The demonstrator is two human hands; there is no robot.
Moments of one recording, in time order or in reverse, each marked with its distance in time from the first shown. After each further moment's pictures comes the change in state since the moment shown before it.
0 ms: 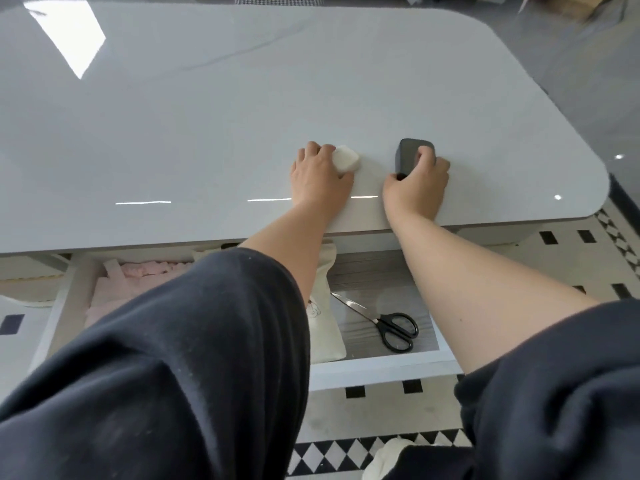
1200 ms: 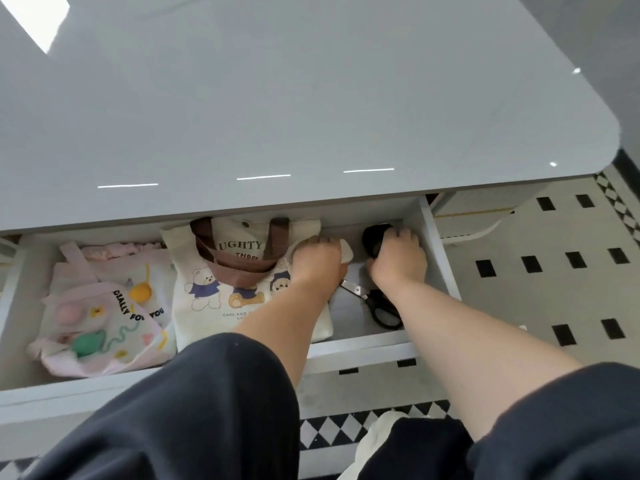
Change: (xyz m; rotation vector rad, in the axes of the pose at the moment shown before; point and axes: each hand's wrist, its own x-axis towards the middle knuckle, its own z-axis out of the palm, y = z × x) left_hand -0.127 -0.028 0.080 0.547 -0.423 0.184; right_hand -0.089 0.104 0.007 -0.587 -0.559 -0.104
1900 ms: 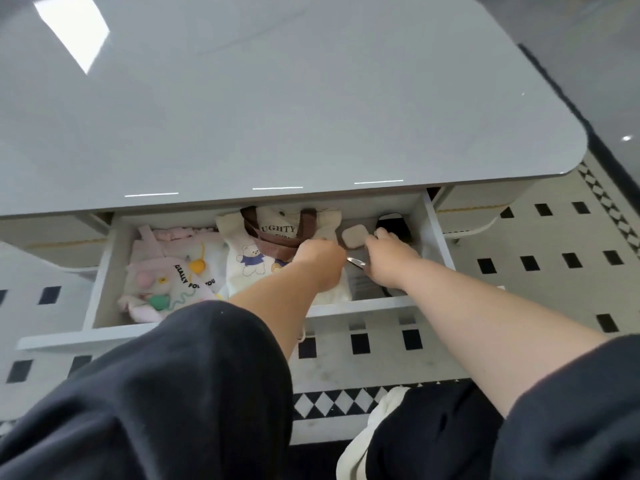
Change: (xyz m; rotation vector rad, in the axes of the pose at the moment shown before) left_hand -0.073 -0.026 -0.069 0.173 -0.243 0.202; right_hand -0.064 -0.027 -0.049 -0.155 -0.299 -0.354
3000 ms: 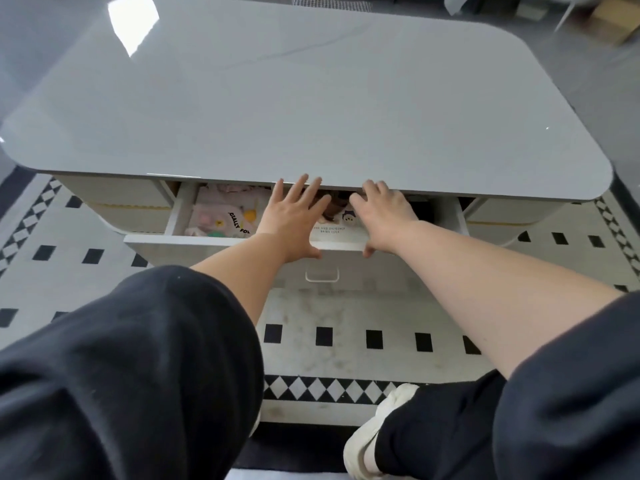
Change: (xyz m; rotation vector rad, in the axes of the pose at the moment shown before) left_hand -0.092 -0.104 0.002 0.125 0.278 -0.167; right_hand -0.026 -0.103 -0.066 -0.461 0.234 -0.216
